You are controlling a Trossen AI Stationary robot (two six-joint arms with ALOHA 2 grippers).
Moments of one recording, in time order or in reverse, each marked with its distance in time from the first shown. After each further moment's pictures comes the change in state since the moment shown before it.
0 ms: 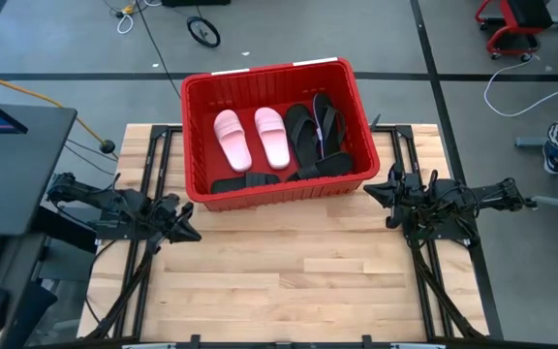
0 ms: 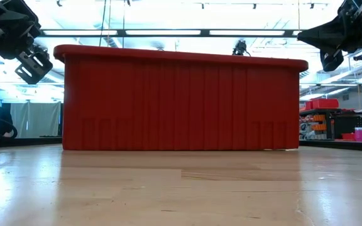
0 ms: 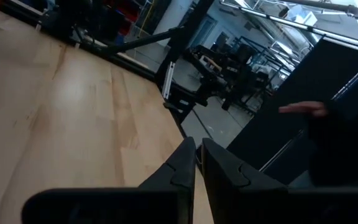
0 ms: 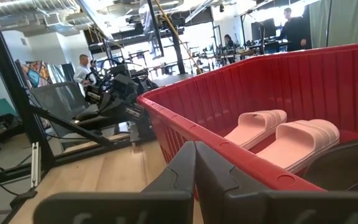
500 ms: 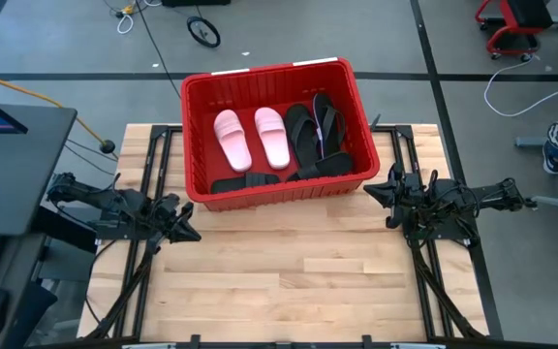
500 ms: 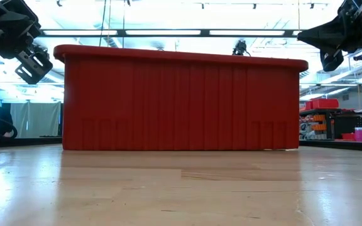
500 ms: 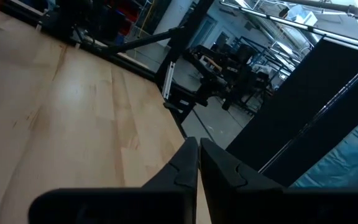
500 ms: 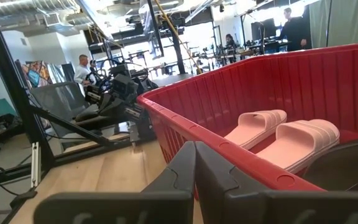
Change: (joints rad) left arm 0.000 0.000 0.000 0.000 0.000 0.003; right arm 0.000 0.000 0.000 0.000 0.000 0.000
